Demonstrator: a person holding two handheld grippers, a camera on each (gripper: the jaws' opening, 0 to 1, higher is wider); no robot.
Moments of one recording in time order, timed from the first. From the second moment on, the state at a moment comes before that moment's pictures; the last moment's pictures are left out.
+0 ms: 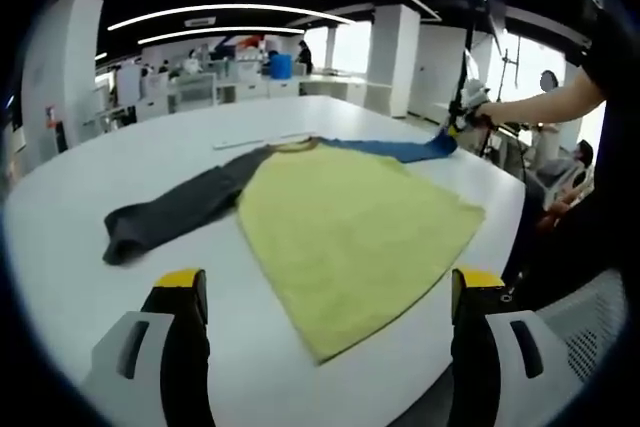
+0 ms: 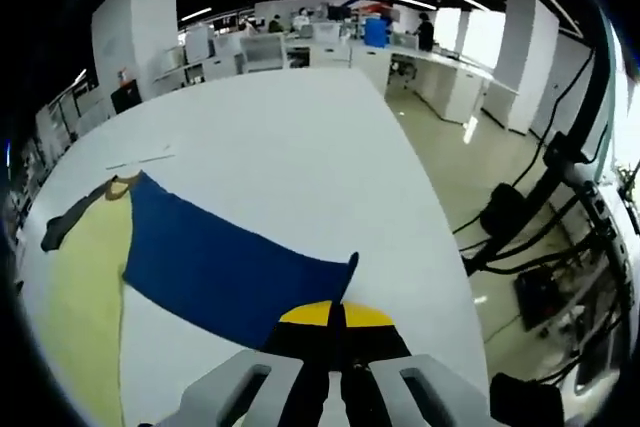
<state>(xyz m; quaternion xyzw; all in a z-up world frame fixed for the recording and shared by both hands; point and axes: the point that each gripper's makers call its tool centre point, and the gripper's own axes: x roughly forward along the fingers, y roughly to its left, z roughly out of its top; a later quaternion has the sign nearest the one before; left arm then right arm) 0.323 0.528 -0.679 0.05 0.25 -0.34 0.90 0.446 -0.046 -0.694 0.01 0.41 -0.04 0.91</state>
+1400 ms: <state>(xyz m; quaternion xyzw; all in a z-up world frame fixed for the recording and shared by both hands) 0.321 0.523 -0.672 0.06 0.23 -0.35 0.90 0.489 0.090 -0.670 0.09 0.38 0.02 0.92</state>
